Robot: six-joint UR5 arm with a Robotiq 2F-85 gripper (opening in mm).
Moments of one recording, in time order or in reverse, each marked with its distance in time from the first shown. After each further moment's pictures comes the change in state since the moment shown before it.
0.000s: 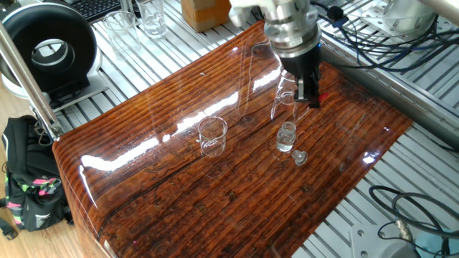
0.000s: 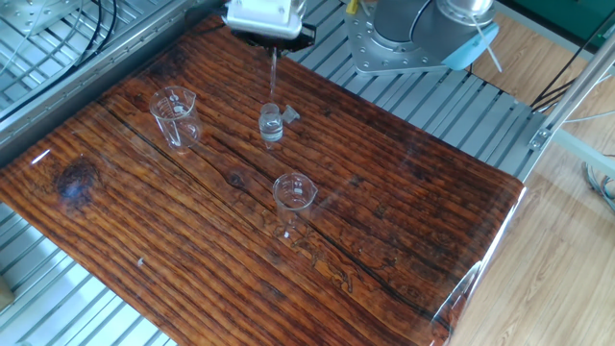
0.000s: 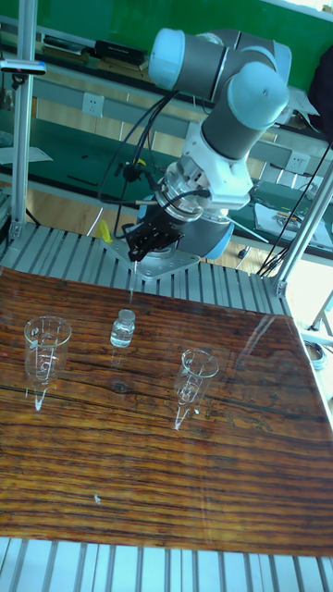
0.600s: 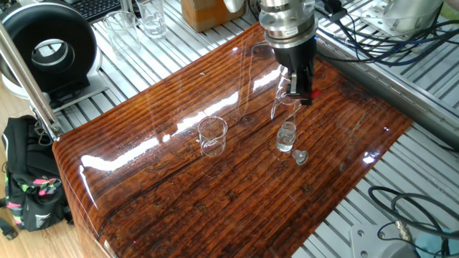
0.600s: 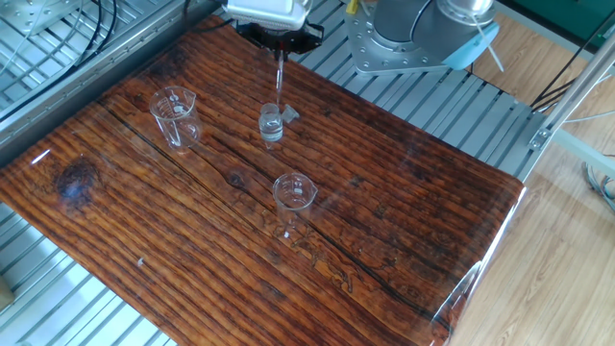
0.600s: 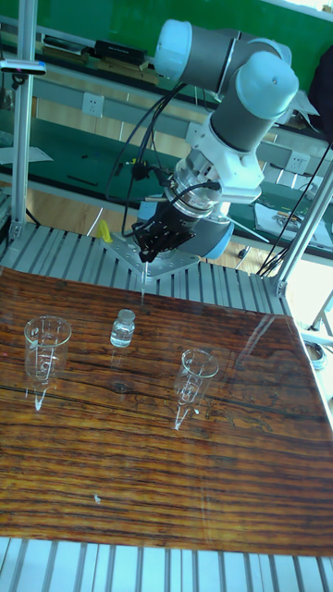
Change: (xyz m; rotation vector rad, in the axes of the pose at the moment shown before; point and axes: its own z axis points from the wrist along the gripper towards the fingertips) arm -0.014 0.014 -0.015 -0.024 -0.044 0.025
